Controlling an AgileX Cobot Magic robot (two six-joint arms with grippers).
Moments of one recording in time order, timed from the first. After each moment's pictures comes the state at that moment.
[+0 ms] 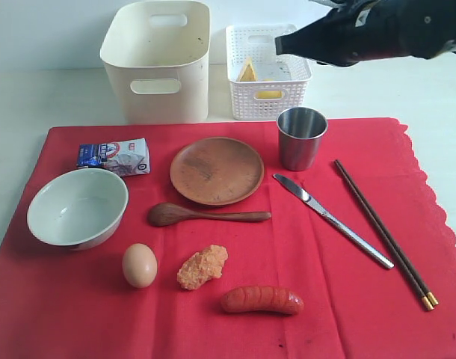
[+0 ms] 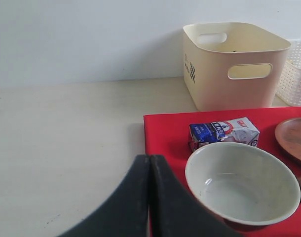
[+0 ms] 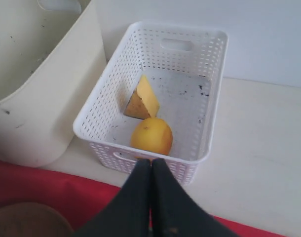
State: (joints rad) left arm -0.08 0.01 0.00 -0.03 0.27 0.08; right arm 0.48 1.75 -1.09 0.03 0.02 0.08
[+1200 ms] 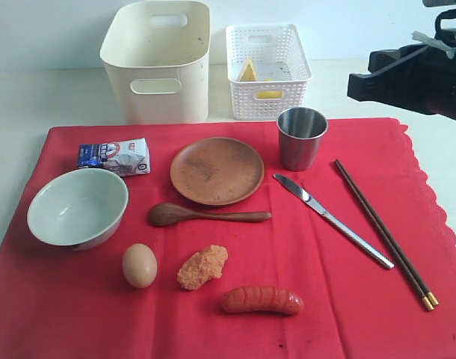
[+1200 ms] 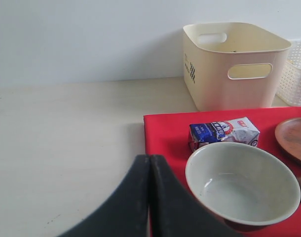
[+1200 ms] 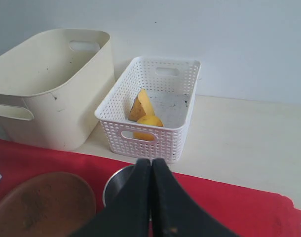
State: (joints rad) left arm -0.08 0.01 0.00 -0.03 0.27 0.08; right arm 0.48 1.25 -0.55 0.02 -0.26 0.08
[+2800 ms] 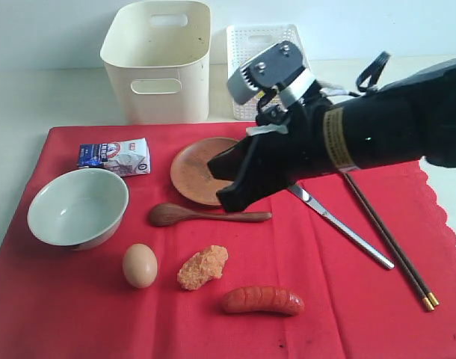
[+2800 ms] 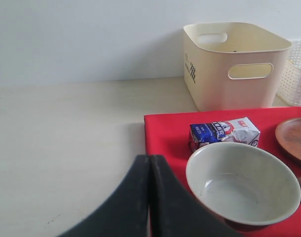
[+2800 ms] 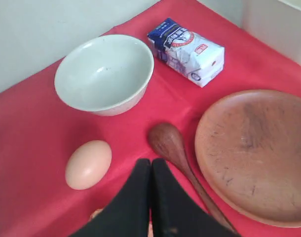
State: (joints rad) left arm -0.08 0.01 0.00 -0.03 0.27 0.08; right arm 0.73 1.57 -0.77 -1.55 -0.42 1.45
